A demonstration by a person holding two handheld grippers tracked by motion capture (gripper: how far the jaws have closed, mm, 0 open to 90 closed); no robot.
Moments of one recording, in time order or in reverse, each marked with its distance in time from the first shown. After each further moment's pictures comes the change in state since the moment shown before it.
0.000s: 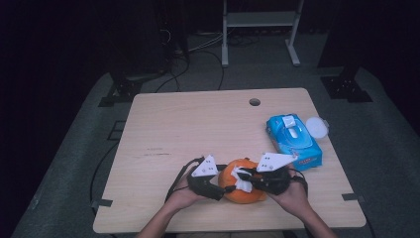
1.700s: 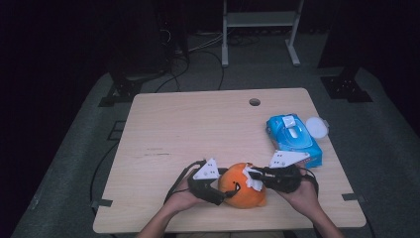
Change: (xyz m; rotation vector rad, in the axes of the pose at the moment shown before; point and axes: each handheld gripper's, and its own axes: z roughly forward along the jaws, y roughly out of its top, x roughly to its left) left arm -0.010 0.008 -0.002 0.014 -0.037 0.017; right arm -0.018 -0.019 -0.013 0.023 -0.002 0.089
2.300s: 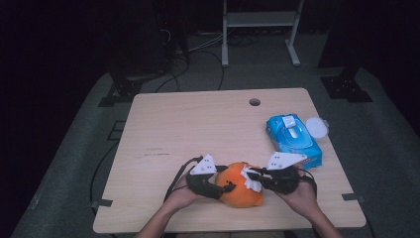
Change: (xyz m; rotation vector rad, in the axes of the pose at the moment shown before) left arm 0.008 -0.005 0.001 -0.010 0.020 -0.028; right arm 0.007 0.003 0.003 0.004 -0.007 -0.032
